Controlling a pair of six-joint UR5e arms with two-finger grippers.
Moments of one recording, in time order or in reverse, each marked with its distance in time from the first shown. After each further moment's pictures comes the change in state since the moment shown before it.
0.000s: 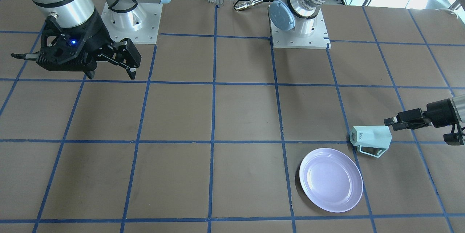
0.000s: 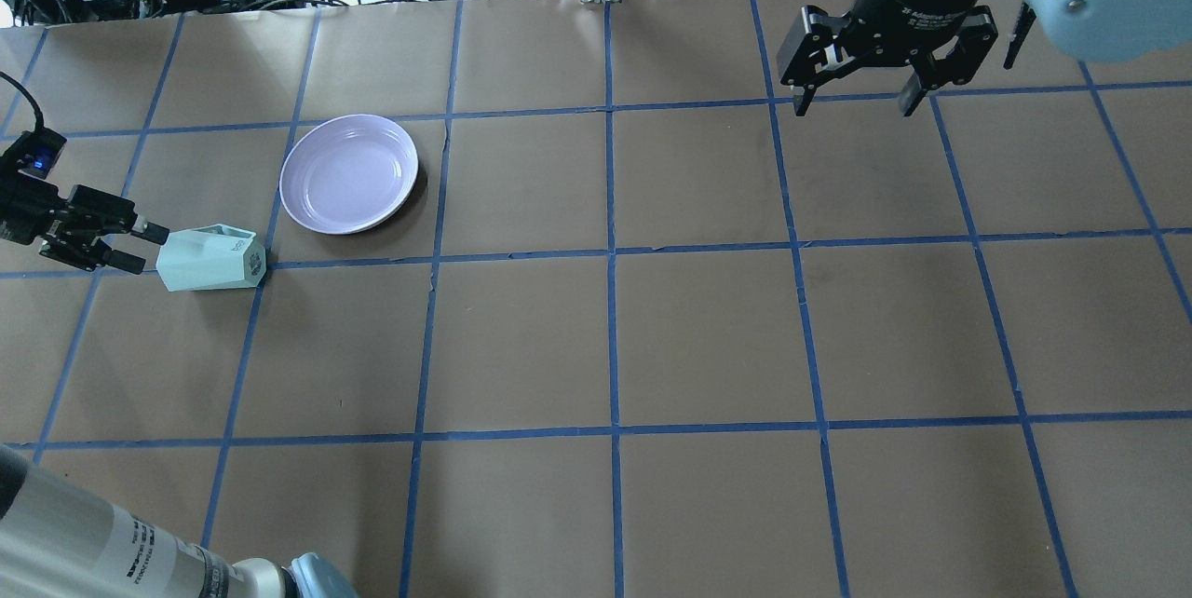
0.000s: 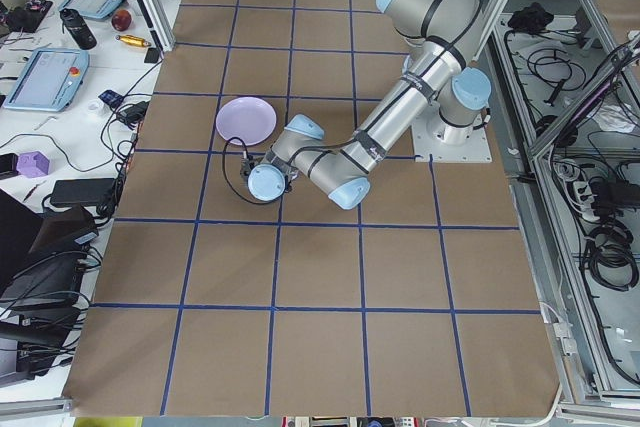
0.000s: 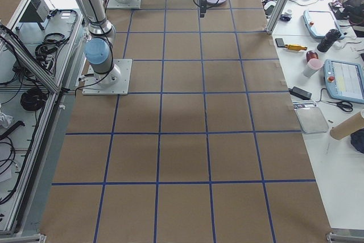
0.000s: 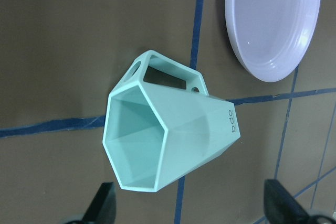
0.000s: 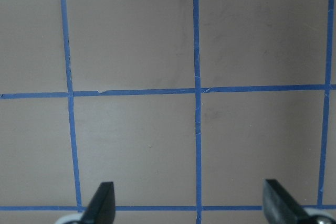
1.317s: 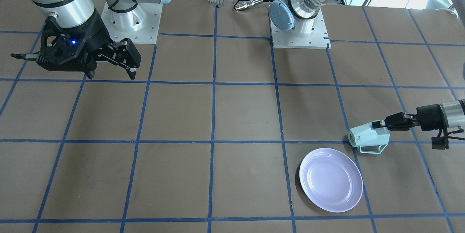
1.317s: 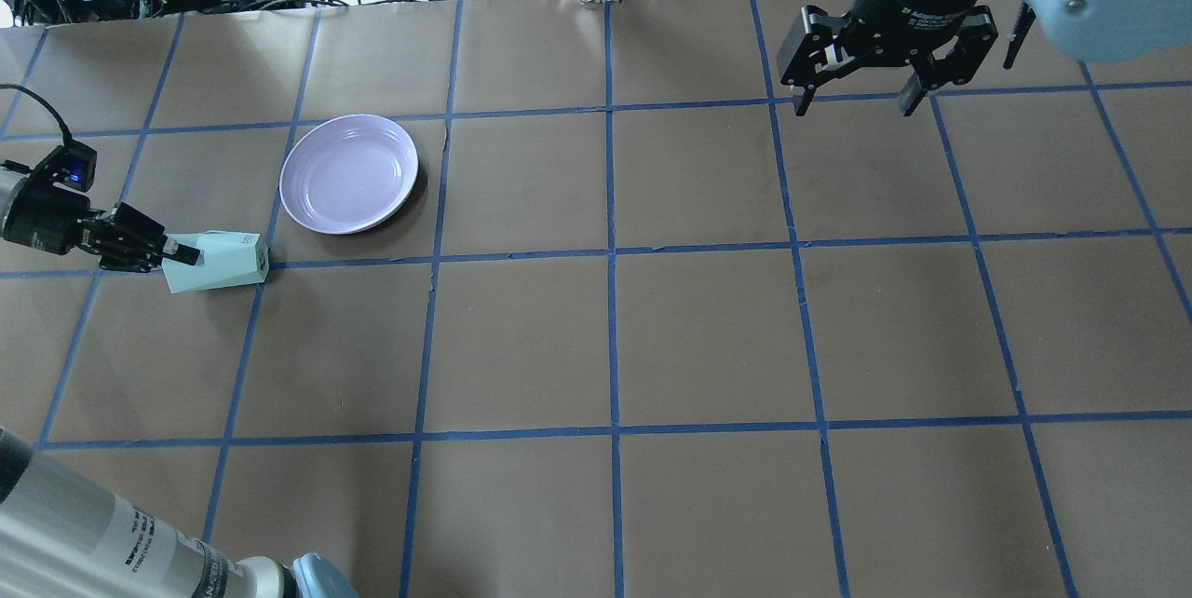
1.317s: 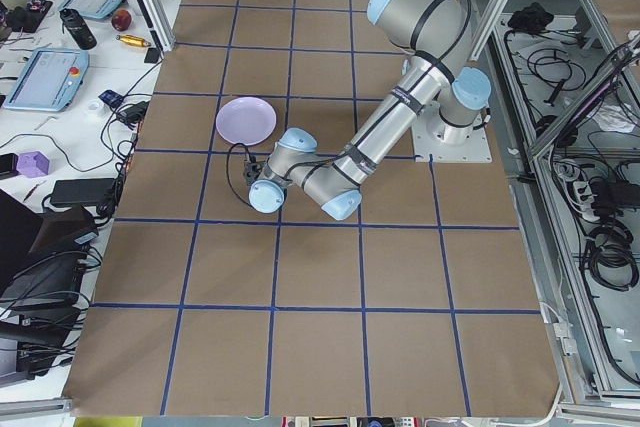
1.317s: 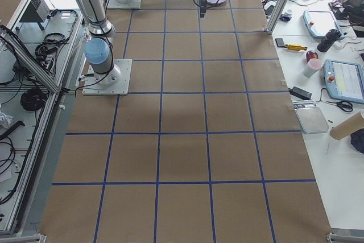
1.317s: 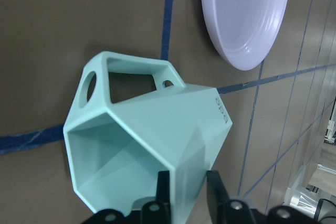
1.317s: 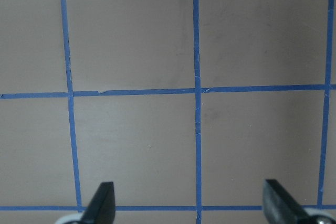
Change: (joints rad) left arm -0.008 -0.044 0.019 -0.125 -0.057 0.089; right arm 0.000 0.000 0.000 0.000 0.000 0.000
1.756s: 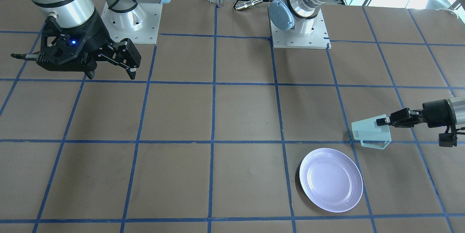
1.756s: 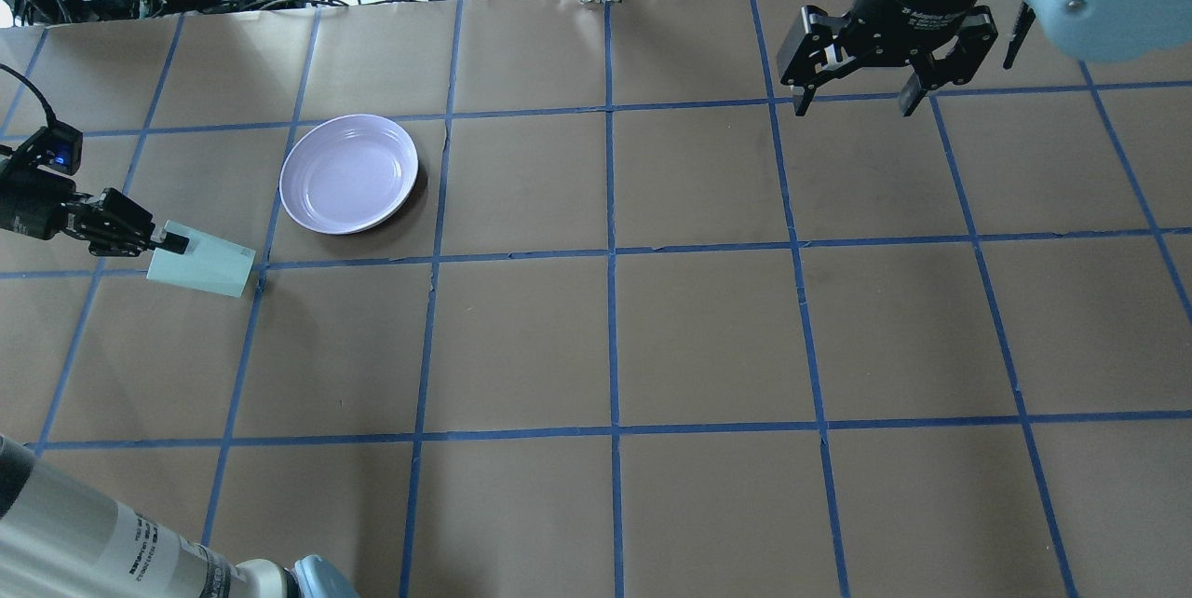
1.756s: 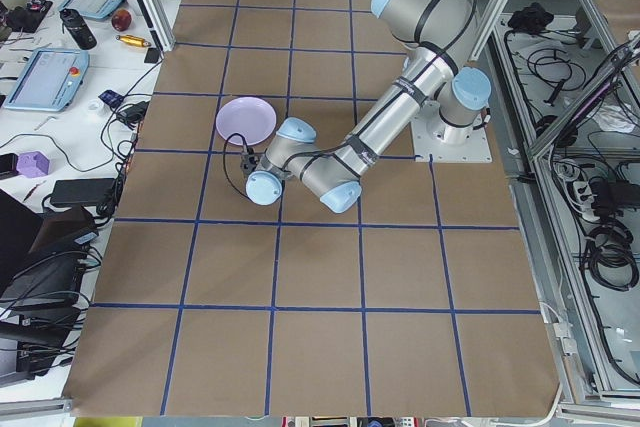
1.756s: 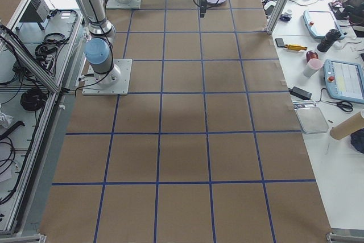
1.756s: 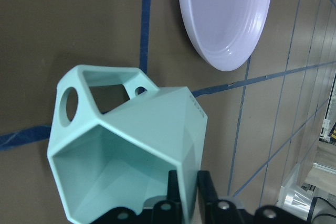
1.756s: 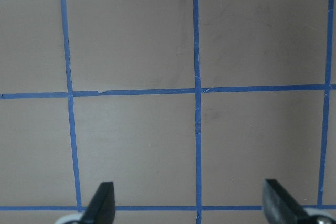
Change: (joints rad) left arm -0.013 0.043 0.034 -0.065 -0.006 0.003; right arm 0.000 0.000 0.000 0.000 0.000 0.000
